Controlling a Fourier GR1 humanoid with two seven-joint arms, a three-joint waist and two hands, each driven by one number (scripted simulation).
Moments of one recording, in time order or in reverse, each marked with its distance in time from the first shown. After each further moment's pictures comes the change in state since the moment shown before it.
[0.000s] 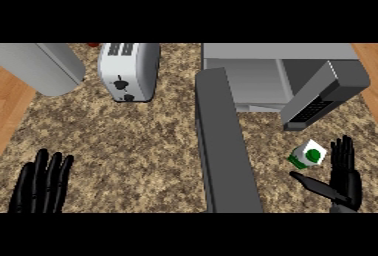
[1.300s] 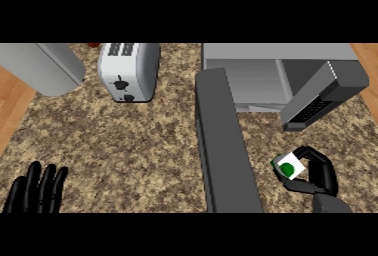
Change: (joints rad) left arm 0.084 0.032 -0.022 -0.031 0.023 0.011 -0.040; right arm -0.144 -0.015 0.106 0.263 0.107 0.081 -0.229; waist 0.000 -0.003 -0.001
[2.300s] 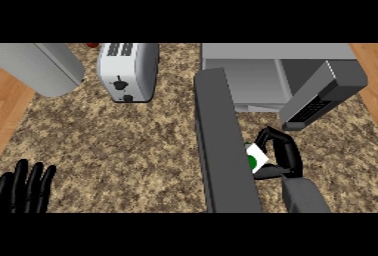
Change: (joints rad) left arm 0.004 0.031 0.111 0.025 0.110 -0.027 -0.013; right arm 0.034 0.143 0.232 -0.417 0.073 -0.050 0.203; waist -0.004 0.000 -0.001
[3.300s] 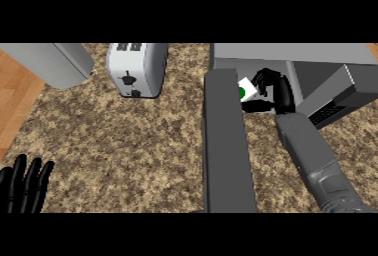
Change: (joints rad) left arm -0.031 0.034 0.082 0.044 0.080 -0.073 -0.033; right arm -0.573 -0.096 -0.108 0.502 0.120 -0.395 0.210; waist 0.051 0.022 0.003
